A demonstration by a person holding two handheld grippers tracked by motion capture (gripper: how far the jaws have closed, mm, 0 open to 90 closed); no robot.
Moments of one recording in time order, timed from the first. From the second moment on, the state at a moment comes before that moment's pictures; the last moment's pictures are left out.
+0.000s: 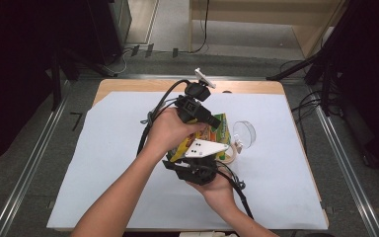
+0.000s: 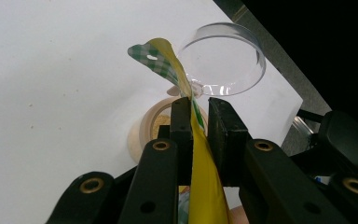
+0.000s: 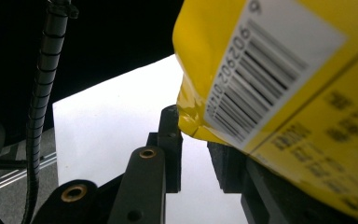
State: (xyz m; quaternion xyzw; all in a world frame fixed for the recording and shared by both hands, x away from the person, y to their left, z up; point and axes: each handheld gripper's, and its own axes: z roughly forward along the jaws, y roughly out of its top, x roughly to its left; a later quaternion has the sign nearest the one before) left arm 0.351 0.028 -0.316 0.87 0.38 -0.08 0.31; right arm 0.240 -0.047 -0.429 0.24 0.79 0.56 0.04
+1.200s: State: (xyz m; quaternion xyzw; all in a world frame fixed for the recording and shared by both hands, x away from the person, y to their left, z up) left arm 0.348 0.026 -0.314 0.87 0.38 -0.08 0.31; right arm 0.240 -0.047 -0.429 0.24 0.79 0.56 0.05
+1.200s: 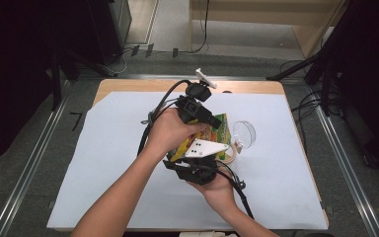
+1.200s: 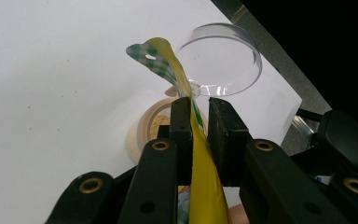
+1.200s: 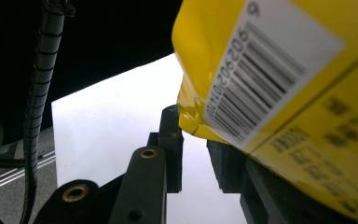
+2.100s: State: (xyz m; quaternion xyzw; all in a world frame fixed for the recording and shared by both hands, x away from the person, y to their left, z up) left arm 0.354 0.029 -0.315 0.87 0.38 -0.09 0.31; right arm 0.239 -0.047 -0.423 0.25 0.80 0.55 0.04
